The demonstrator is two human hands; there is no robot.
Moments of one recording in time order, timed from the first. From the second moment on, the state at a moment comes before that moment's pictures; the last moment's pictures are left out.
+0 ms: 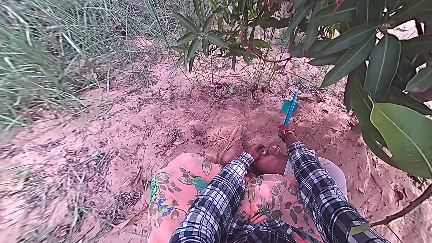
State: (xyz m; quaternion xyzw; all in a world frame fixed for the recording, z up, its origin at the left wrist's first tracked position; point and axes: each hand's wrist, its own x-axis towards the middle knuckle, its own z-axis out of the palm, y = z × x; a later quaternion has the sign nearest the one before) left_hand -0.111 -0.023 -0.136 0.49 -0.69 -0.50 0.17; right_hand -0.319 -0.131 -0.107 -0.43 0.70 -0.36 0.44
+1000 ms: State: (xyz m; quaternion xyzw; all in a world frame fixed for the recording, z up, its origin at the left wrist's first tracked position) left_hand -0.111 -0.016 -0.098 0.49 -0.69 -0.52 0.12; right_hand -0.275 -0.133 -0.085 -0.45 0.72 -0.33 0.42
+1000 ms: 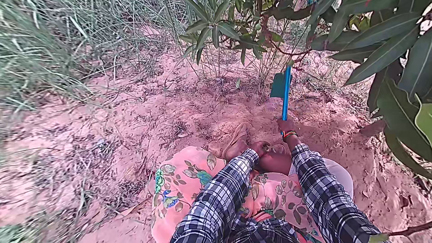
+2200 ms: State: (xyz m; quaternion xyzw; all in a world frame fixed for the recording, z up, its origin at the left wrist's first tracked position) left_hand -0.110 -0.022 -0.127 0.48 -0.71 -0.49 0.14; right_hand -0.274 -0.119 -0.110 -0.40 0.75 -0.18 0.49
